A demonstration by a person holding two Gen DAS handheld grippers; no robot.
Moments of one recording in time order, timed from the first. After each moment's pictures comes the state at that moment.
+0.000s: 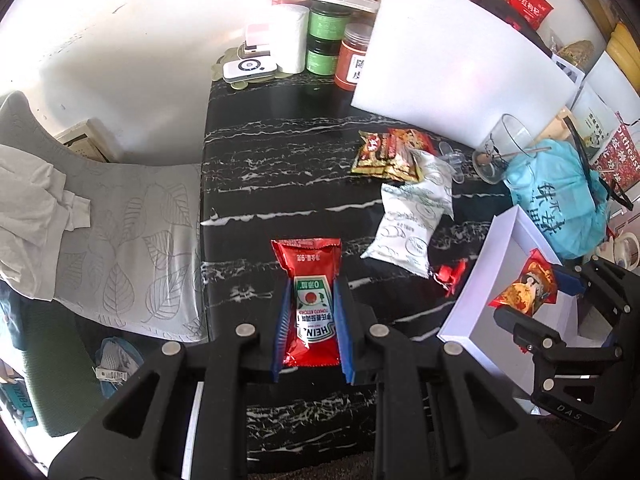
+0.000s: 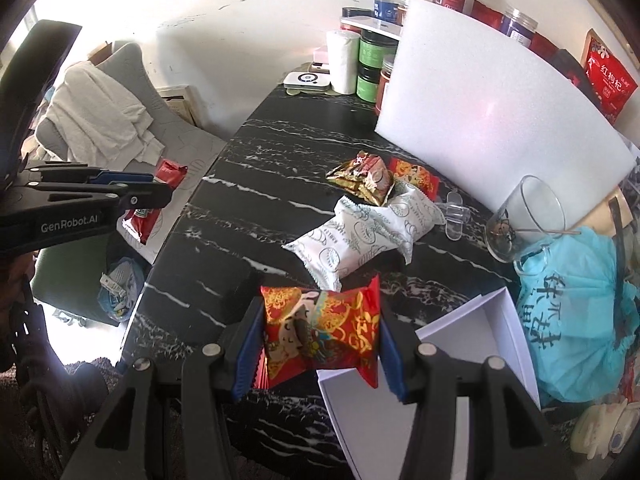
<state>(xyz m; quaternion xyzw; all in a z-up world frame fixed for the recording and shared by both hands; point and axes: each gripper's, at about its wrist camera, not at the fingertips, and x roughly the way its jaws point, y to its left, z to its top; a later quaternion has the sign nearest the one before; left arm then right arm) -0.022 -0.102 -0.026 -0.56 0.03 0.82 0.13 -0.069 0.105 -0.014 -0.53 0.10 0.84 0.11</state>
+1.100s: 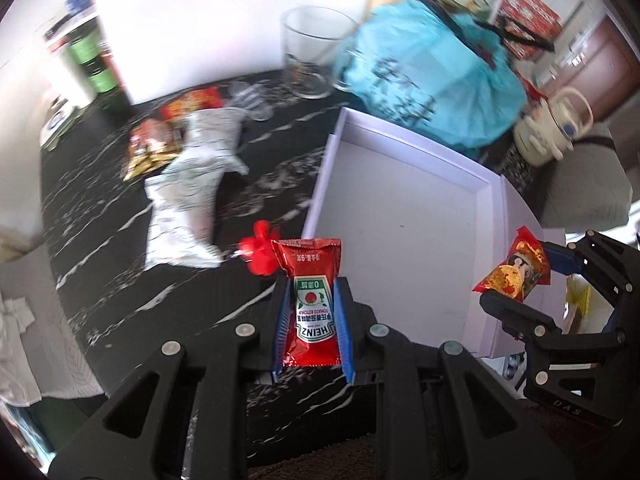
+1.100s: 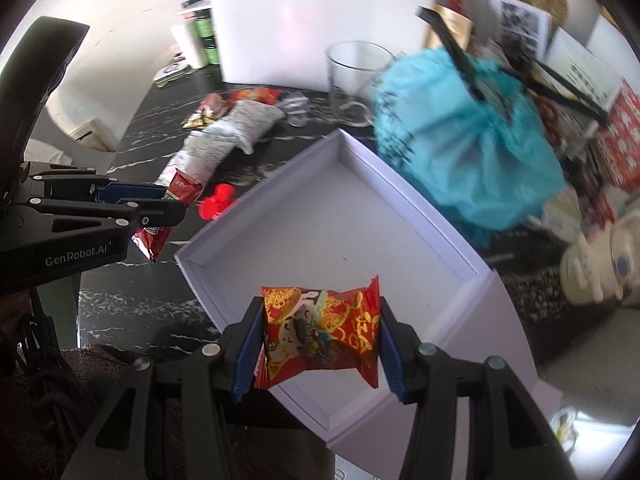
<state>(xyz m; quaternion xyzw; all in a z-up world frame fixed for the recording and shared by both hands) 0.047 0.099 -0.055 -0.58 0.18 0.72 0.35 0.100 0.177 -0.042 -0.53 0.22 0.77 0.27</state>
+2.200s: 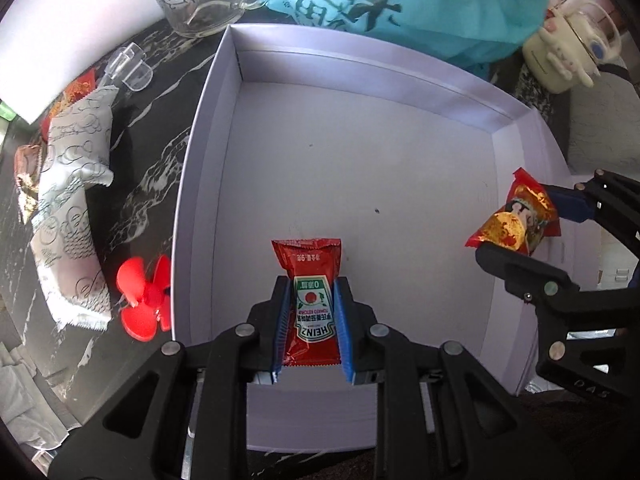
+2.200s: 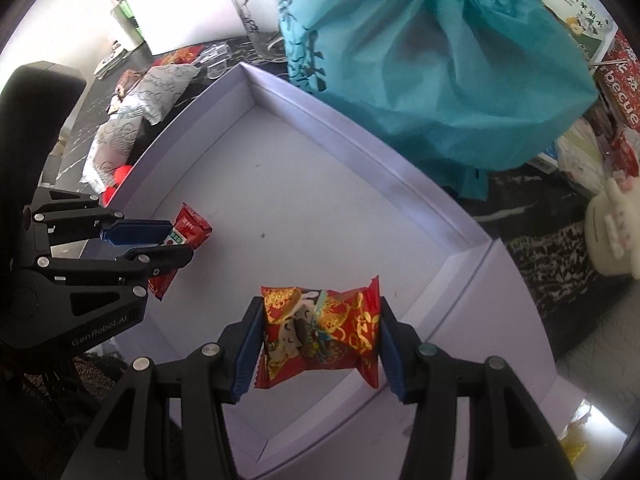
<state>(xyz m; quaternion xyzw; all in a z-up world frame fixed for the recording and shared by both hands) 0.061 0.185 -0.147 -0.62 0.29 0.62 0.38 0.112 0.253 -0.128 -0.57 0.28 0.72 0.26</state>
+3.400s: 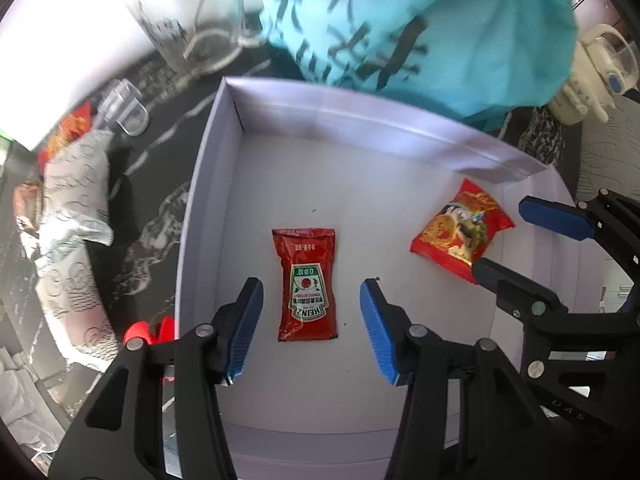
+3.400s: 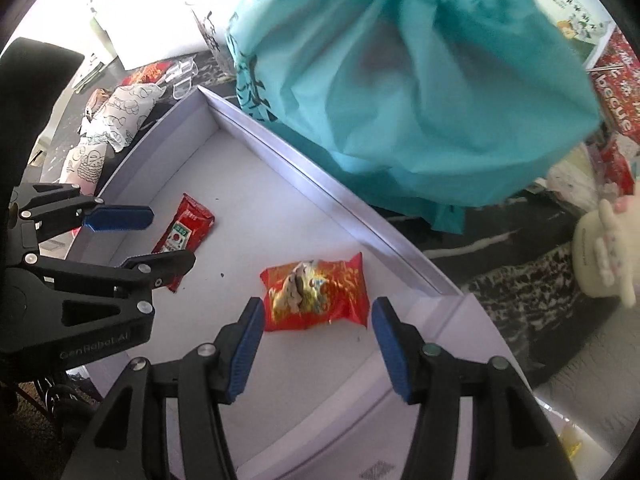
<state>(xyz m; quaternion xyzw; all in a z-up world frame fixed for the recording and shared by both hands) 0.051 0.169 -0.136 -0.60 0.27 0.66 0.36 0.122 0.279 -0.124 -0.57 0.25 0.73 0.29</state>
